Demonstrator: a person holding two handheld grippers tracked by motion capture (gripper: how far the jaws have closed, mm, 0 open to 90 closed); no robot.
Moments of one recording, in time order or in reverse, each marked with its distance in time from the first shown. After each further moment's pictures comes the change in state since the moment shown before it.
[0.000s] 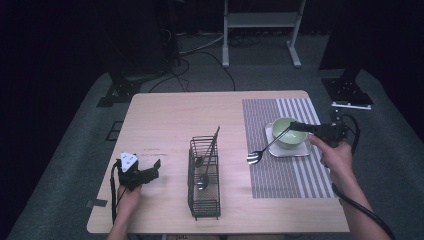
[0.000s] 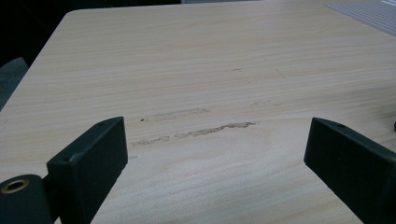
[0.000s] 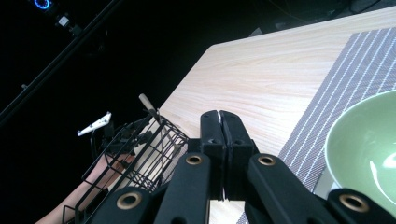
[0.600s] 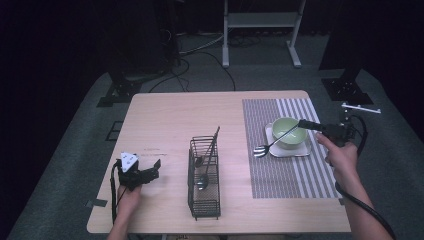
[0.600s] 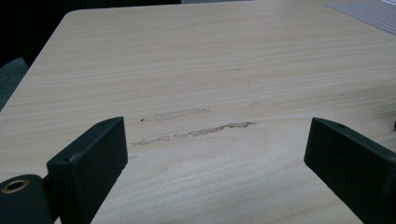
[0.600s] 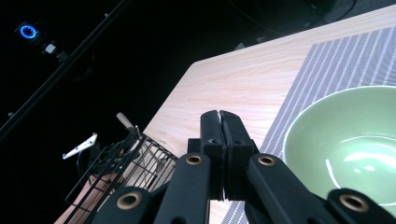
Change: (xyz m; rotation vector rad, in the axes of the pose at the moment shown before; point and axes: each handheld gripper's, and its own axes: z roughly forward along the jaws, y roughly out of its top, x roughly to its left) left arm 0.000 0.000 0.000 0.001 0.000 0.002; right arm -0.024 -0.002 -0.017 -0.076 -0.047 0.063
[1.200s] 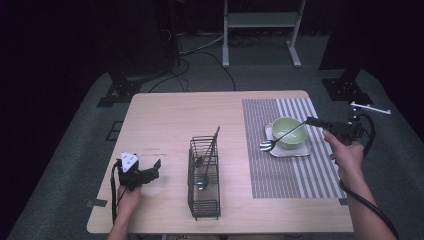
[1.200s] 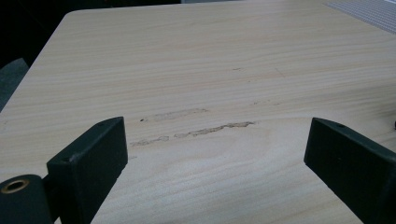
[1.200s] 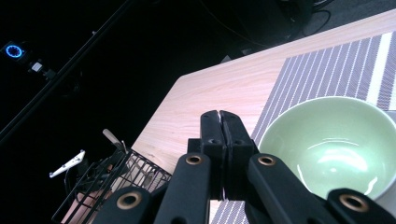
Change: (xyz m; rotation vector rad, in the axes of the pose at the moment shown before) left arm -0.001 0.000 0.000 0.001 0.002 0.004; right arm -0.011 0.005 -0.015 -0.057 -0.049 0.027
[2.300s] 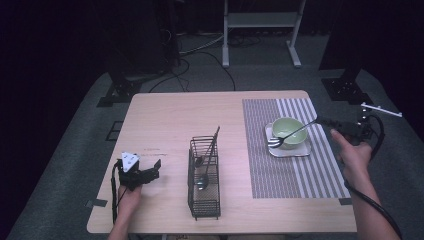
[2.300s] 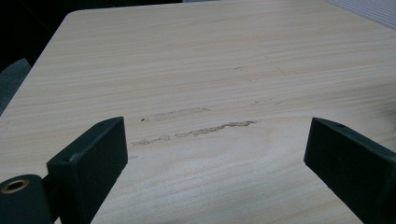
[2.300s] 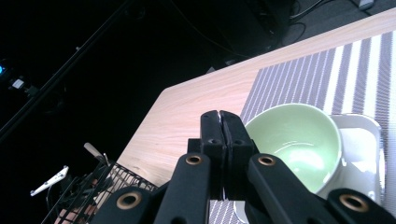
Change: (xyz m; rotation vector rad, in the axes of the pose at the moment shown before) left arm -0.001 0.000 0.000 0.007 0.007 0.010; right arm -0.015 0.003 -0.018 -0.055 -0.061 0.026
